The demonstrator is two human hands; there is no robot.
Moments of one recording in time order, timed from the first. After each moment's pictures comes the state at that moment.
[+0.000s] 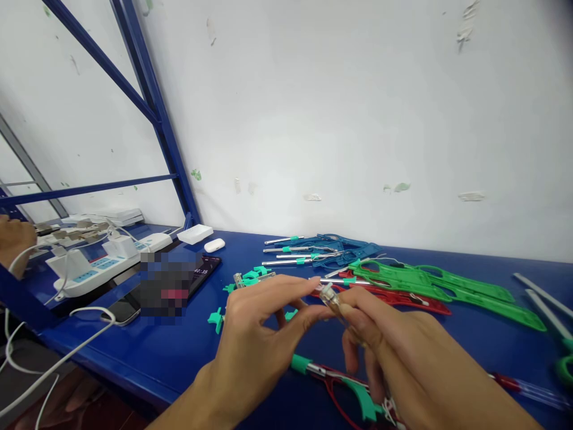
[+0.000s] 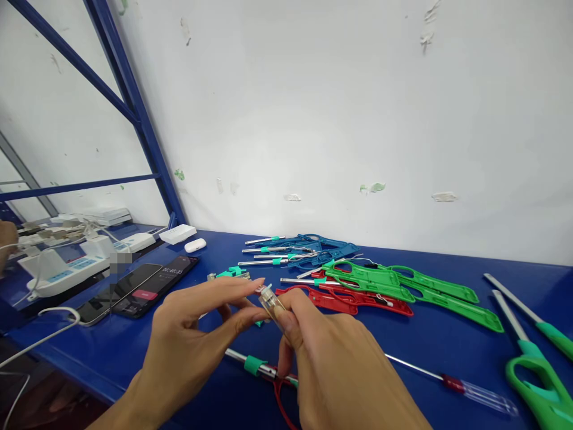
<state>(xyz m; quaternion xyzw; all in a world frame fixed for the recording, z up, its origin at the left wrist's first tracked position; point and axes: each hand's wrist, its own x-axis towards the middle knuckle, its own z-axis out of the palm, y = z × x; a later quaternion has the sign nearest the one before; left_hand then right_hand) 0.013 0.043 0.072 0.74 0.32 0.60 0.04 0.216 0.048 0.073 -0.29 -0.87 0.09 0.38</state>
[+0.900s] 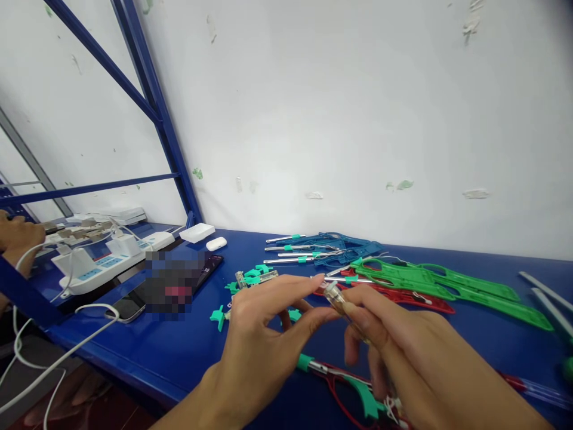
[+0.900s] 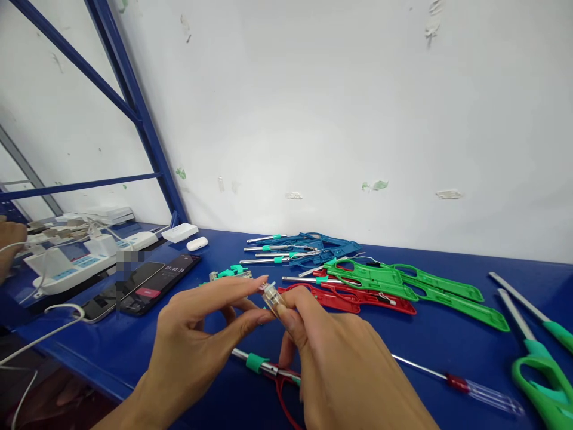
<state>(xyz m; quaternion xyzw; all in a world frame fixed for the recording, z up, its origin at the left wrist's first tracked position) 0.018 0.041 0.067 0.71 0.32 0.61 0.11 0.216 0.047 0.079 -0.39 -0.85 0.18 0.32</state>
